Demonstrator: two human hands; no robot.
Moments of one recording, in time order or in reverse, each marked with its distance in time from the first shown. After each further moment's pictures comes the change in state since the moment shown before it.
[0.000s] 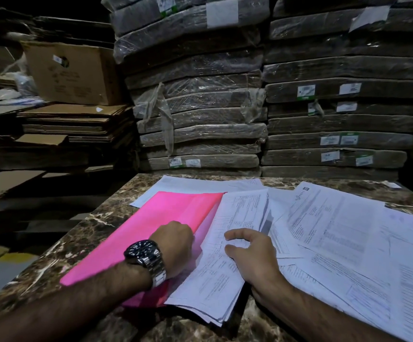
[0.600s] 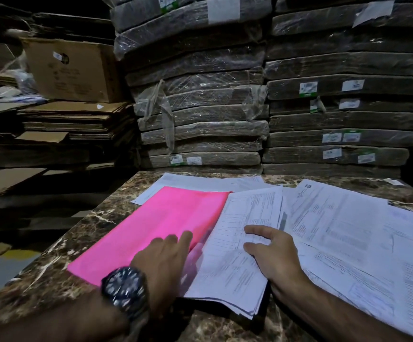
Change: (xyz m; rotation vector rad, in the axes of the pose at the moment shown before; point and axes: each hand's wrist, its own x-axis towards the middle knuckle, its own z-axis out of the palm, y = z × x) left_hand -0.054 0.005 -0.008 -0.007 -0.007 0.038; right_hand 0.012 0.013 -0.024 0.110 0.036 0.016
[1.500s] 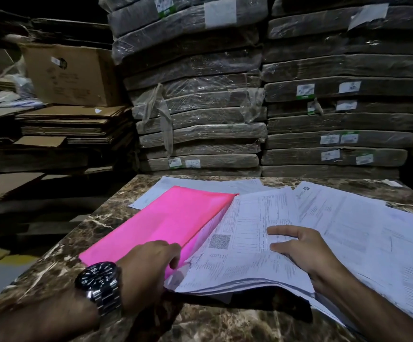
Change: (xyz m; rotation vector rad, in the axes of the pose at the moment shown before) left_hand 0.004 -0.031 0.002 -0.118 0.097 0.143; right_hand 0.016 -0.015 -0.060 -0.005 -0.122 0.110
